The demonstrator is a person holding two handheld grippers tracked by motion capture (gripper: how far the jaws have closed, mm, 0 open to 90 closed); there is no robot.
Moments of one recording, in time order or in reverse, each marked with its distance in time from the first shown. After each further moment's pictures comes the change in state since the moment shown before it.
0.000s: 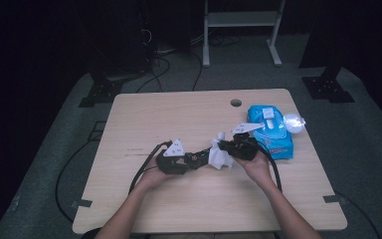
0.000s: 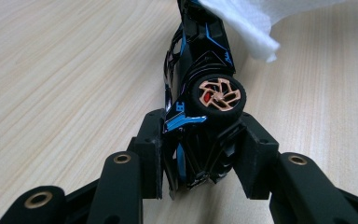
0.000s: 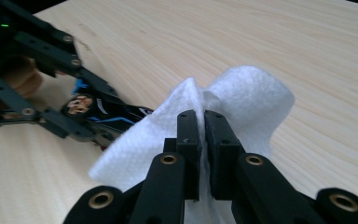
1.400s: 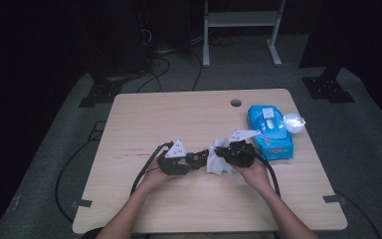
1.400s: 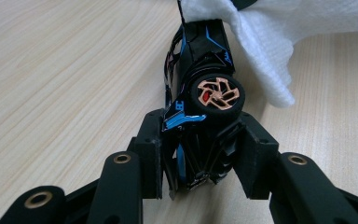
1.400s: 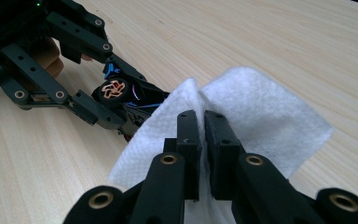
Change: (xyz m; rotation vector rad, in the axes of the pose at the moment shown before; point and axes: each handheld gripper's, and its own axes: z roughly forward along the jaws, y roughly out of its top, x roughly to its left) left arm -0.006 0.001 0.005 -0.019 0.029 -0.004; right arm 0.020 -0.009 -0.002 0.007 0.006 -0.065
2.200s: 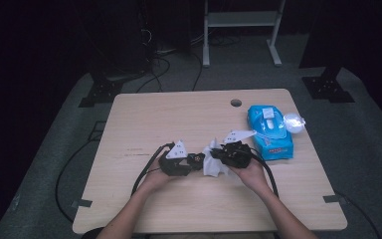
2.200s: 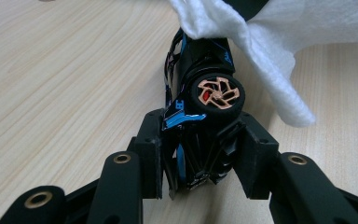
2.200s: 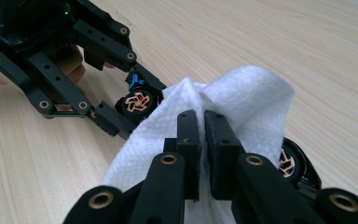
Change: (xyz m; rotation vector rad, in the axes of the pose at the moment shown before) left arm -0.003 0.000 0.002 -0.014 -0.015 0.005; right arm 0.009 0.004 0.005 0.000 0.051 -0.023
